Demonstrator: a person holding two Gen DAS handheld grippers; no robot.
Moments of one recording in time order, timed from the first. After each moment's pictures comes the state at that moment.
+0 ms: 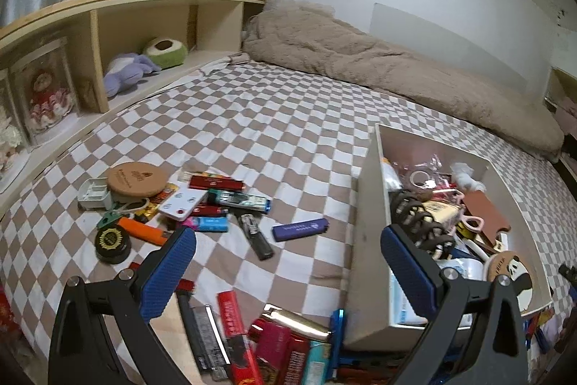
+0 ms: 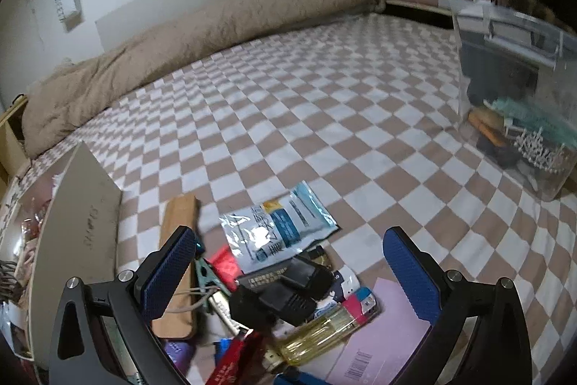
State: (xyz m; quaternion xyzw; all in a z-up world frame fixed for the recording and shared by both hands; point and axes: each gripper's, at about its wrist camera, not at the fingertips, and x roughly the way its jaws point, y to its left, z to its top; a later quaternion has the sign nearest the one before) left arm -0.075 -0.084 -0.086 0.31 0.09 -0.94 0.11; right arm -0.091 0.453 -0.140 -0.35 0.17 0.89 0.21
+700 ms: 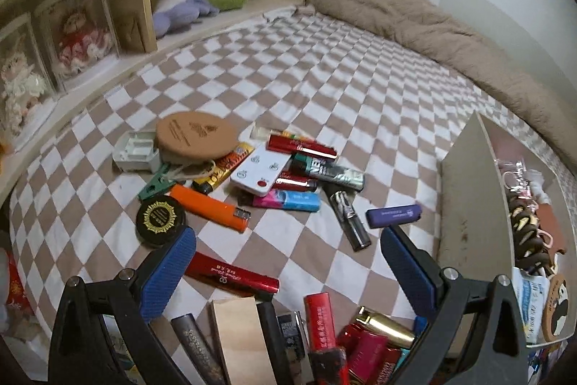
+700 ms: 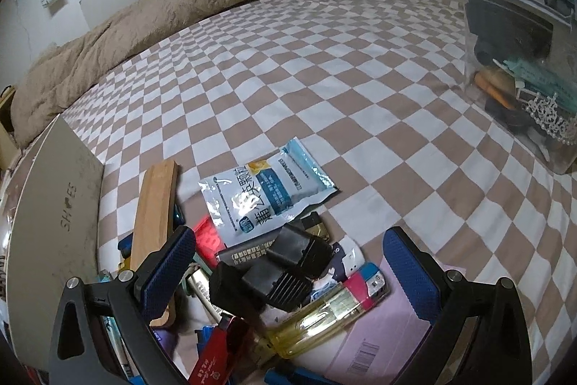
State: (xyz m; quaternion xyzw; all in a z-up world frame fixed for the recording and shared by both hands) left arm -0.103 -0.165 -0.128 0.41 0.14 -0.88 0.19; right arm -0.097 0.458 -0.165 -0.41 0.19 0.87 0.21
